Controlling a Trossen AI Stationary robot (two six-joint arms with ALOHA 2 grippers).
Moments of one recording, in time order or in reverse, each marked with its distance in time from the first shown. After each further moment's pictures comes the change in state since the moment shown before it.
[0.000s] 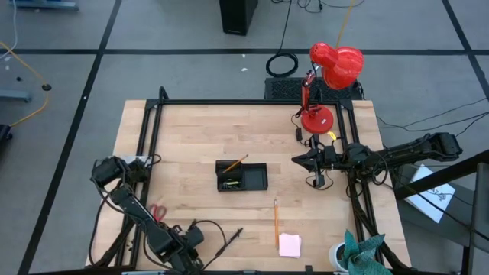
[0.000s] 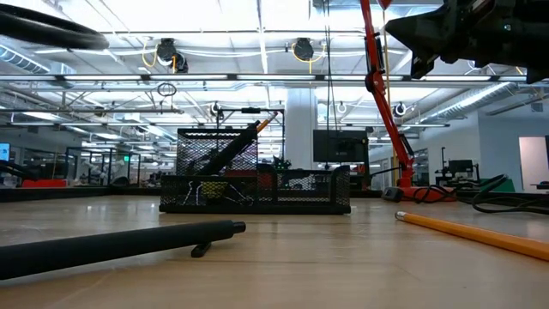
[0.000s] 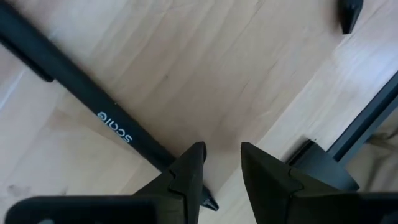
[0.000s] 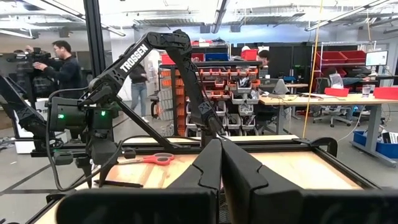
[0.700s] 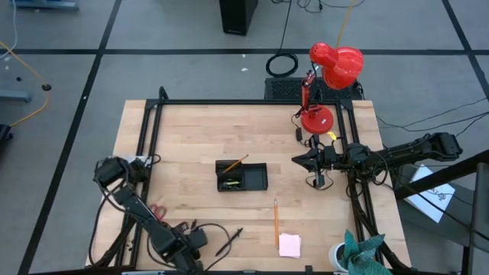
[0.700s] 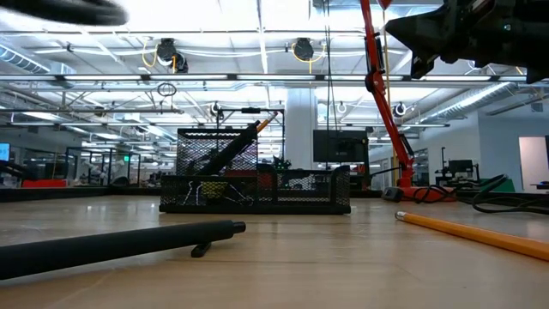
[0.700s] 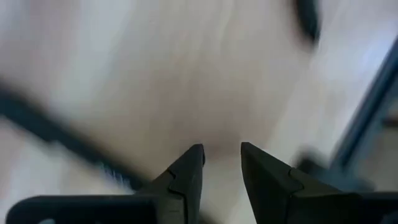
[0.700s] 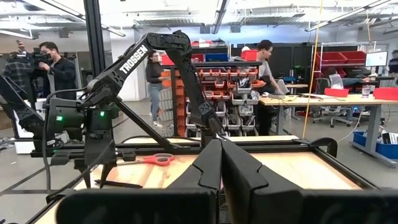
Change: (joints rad) left arm 0.053 0.004 0.033 0.051 -0.145 0.279; right arm 0.000 0.000 0.000 0.001 0.000 -0.001
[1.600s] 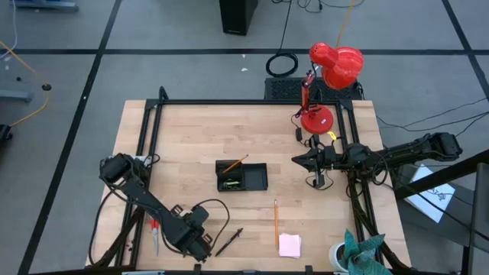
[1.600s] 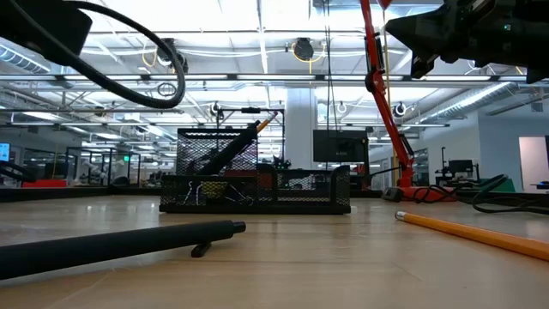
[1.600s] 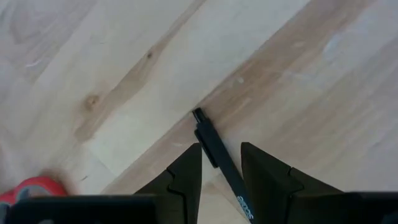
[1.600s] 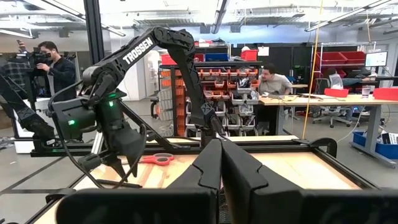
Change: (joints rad) left arm 0.120 -0.001 0.125 -0.488 0.031 -0.258; right arm 0.000 0.000 0.000 0.000 0.000 -0.002
